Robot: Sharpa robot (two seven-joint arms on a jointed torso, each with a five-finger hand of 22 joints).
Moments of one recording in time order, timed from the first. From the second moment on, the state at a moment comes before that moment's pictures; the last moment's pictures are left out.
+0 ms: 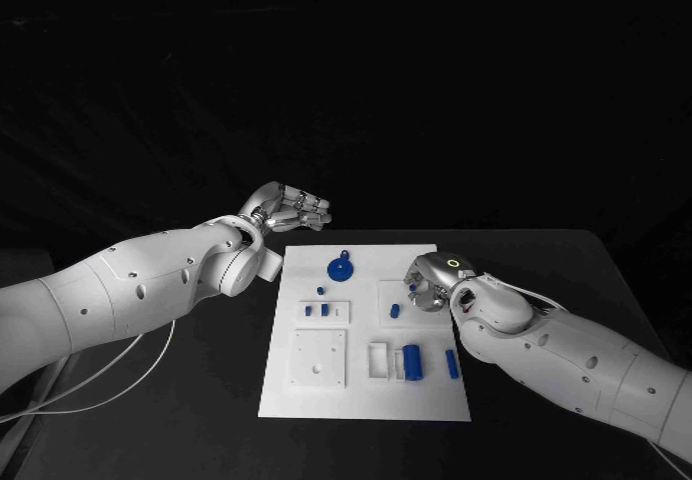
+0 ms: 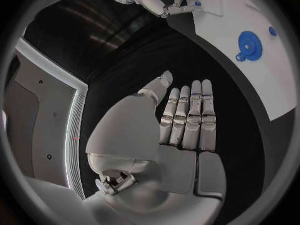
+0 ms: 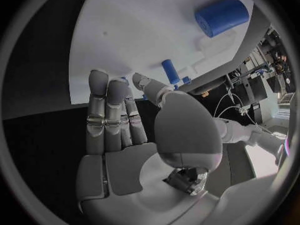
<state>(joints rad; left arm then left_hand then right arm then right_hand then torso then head) 1.25 -0.68 -0.07 1.21 -0.43 -0.33 0.29 1.39 -0.05 0.26 -0.15 0.12 1.06 0.14 0.06 0.06 1.09 0.14 0.06 0.06 1.15 0.12 0.06 0.07 0.09 1.03 0.10 0.07 0.44 0.90 -0.57 0.20 1.22 -1.90 -0.30 -0.28 1.23 -0.21 0.65 -0.16 0.12 1.12 0.11 0.06 0.07 1.22 0.06 0.07 0.06 1.45 -0.03 0.79 0.75 0.13 1.46 -0.05 0.42 1.12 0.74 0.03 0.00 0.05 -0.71</state>
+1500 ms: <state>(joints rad) 1.25 -0.68 -0.07 1.21 -0.42 -0.31 0.29 1.39 -0.04 0.23 -0.15 0.11 1.06 0.14 0.06 0.06 1.08 0.14 0.06 0.06 1.14 0.13 0.06 0.07 0.09 1.05 0.11 0.07 0.35 0.92 -0.54 0.17 1.19 -1.95 -0.29 -0.32 1.21 -0.16 0.61 -0.22 0.17 1.21 0.09 0.06 0.07 1.31 0.04 0.07 0.07 1.44 -0.06 0.79 0.76 0.10 1.47 -0.08 0.43 1.16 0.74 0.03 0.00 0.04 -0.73</state>
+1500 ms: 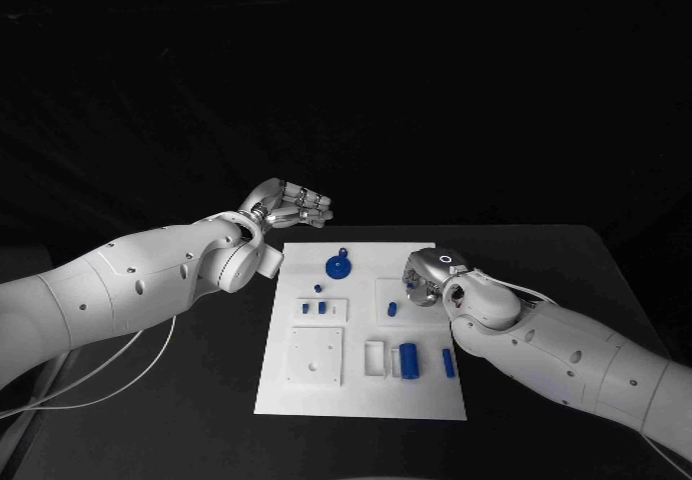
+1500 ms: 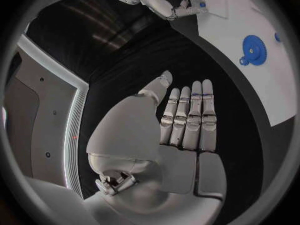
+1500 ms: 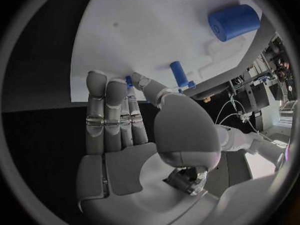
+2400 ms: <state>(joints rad) 1.25 -0.68 -0.07 1.21 -0.42 -0.31 0.29 1.39 -0.04 0.23 -0.15 0.11 1.06 0.14 0.06 0.06 1.08 0.14 0.06 0.06 1.14 0.13 0.06 0.07 0.09 1.05 0.10 0.07 0.34 0.91 -0.53 0.15 1.20 -2.00 -0.33 -0.37 1.21 -0.11 0.72 -0.25 0.09 1.27 0.07 0.06 0.08 1.37 0.02 0.06 0.07 1.45 -0.07 0.79 0.76 0.11 1.47 -0.09 0.44 1.20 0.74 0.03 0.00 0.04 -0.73</state>
